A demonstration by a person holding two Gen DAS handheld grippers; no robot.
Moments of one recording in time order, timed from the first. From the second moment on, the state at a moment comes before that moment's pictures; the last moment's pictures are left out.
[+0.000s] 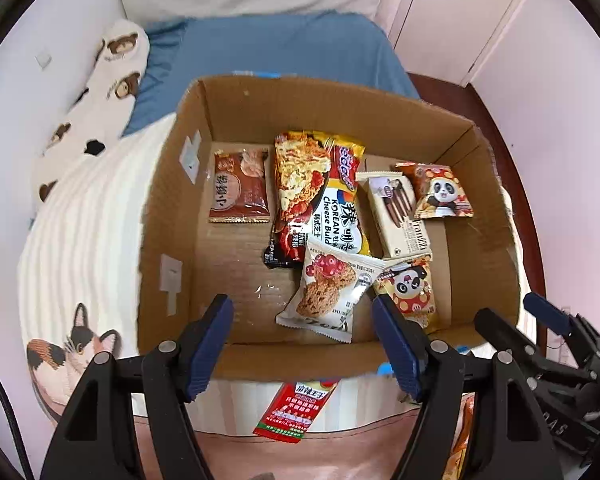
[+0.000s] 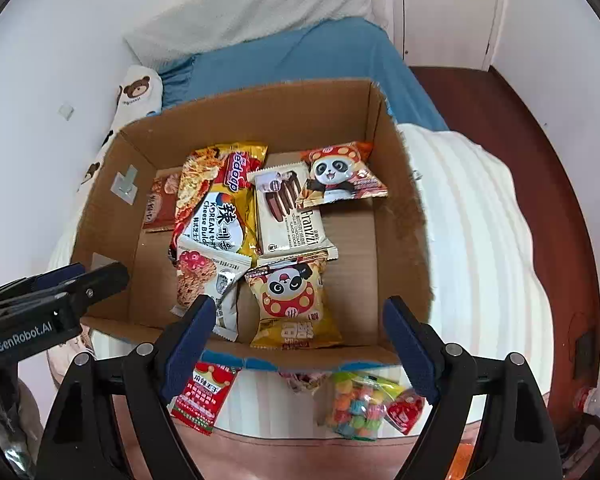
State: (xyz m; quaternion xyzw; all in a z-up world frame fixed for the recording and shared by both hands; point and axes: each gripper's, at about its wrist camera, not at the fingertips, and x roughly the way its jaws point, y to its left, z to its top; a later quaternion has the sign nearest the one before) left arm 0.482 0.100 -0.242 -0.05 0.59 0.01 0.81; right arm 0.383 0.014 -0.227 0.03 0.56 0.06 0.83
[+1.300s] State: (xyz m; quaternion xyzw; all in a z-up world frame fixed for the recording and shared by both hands) left arm 0.282 0.059 -0.345 -0.03 0.68 -0.02 0.74; right arm 0.089 -0.134 -0.353 0.42 0.66 -0.09 0.62
